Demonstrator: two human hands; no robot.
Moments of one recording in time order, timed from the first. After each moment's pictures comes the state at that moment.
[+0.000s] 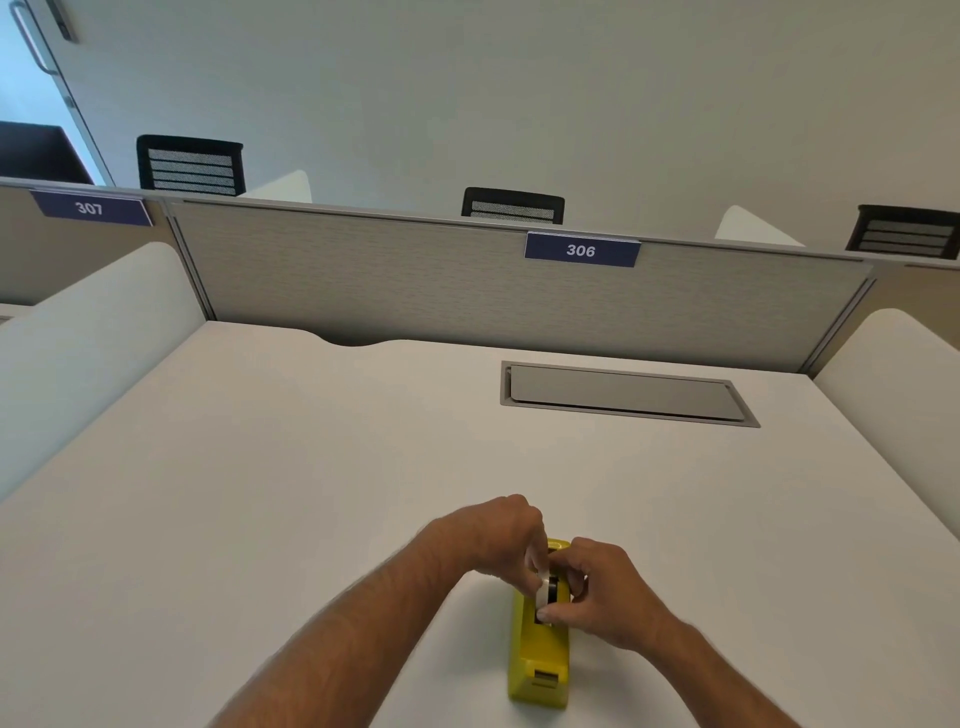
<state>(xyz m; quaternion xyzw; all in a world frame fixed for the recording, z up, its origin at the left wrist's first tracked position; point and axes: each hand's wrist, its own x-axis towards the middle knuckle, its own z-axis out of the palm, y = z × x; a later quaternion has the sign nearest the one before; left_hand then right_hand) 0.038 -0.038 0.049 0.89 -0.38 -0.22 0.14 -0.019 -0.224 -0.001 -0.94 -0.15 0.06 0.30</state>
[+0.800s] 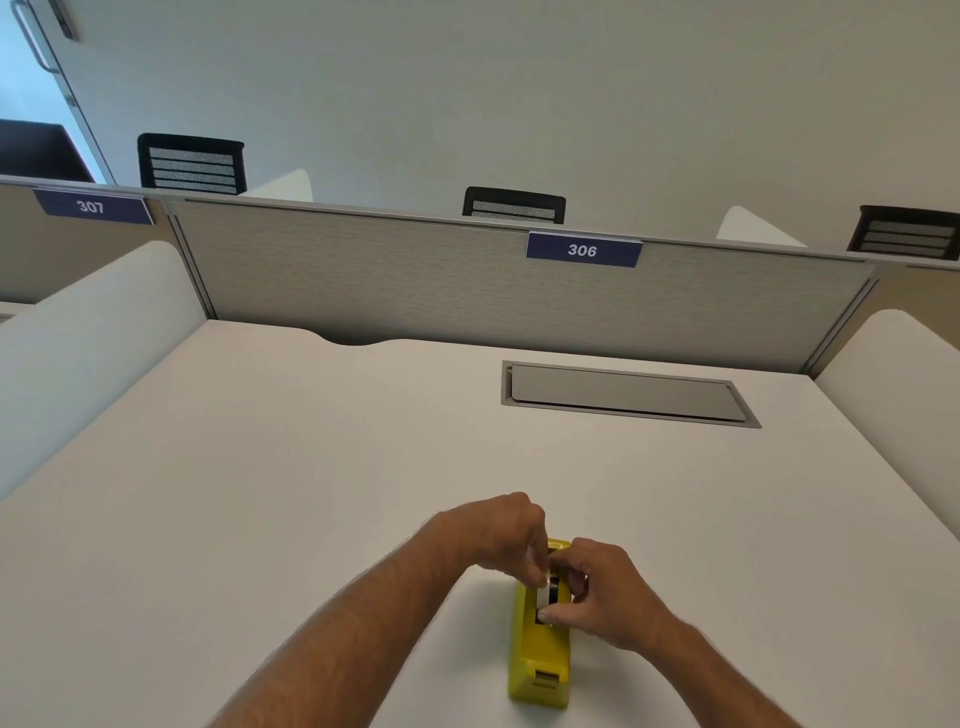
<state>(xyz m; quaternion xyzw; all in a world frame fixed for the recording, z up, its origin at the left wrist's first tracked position) 0.045 -0.041 0.046 0.89 -0.37 -0.23 0.14 -0.020 -0.221 0.004 -0.94 -0.16 0.06 0.30</state>
